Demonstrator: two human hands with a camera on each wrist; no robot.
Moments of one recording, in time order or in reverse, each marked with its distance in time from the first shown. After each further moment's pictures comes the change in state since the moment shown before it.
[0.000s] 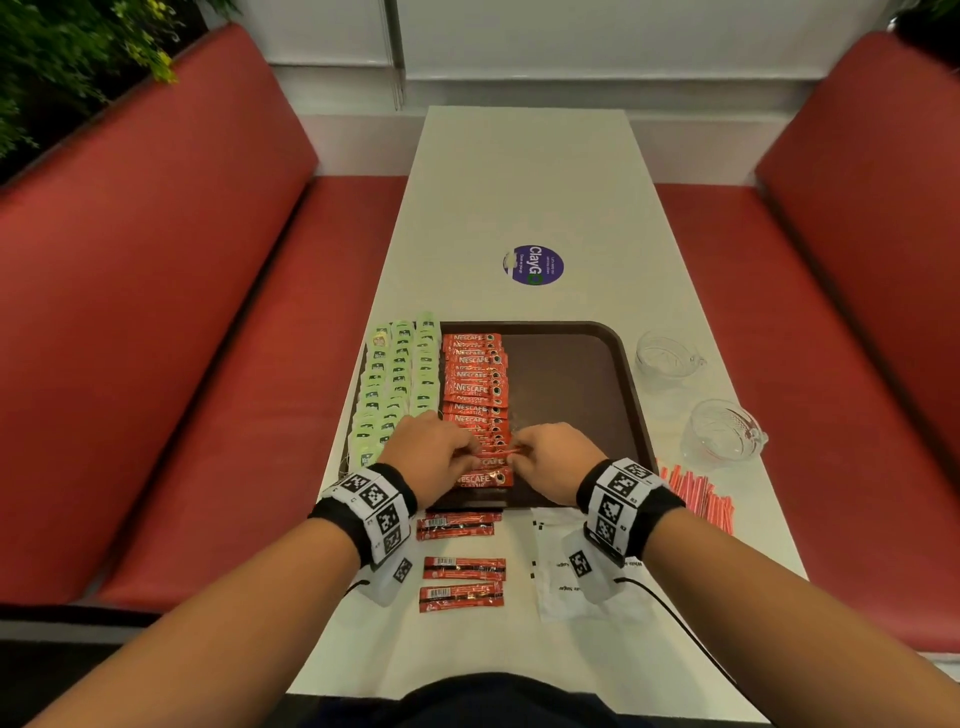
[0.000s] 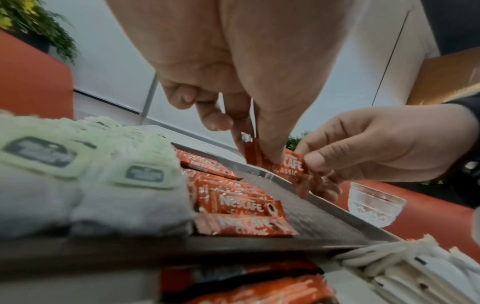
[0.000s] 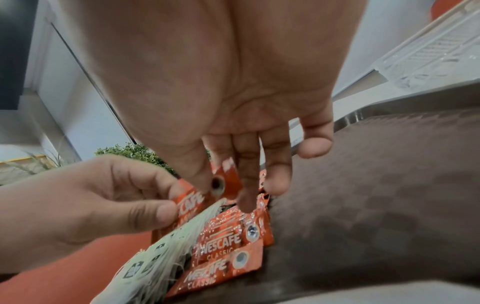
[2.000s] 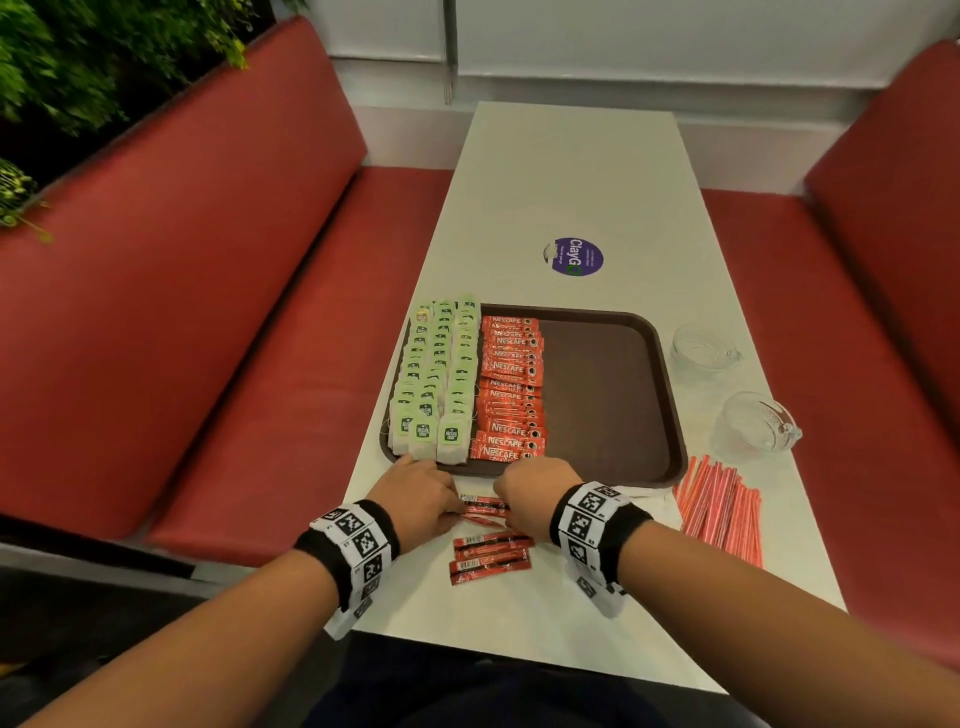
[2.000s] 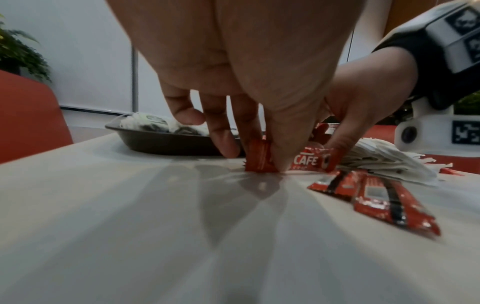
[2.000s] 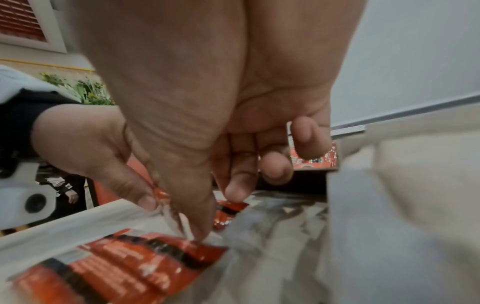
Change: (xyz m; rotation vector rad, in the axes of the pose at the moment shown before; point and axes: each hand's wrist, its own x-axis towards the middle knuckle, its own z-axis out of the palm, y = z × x) left_hand -0.092 -0.025 0.031 0.225 -0.238 0.125; right_hand -0.020 -0.062 0.060 -0.672 -0.294 -0.158
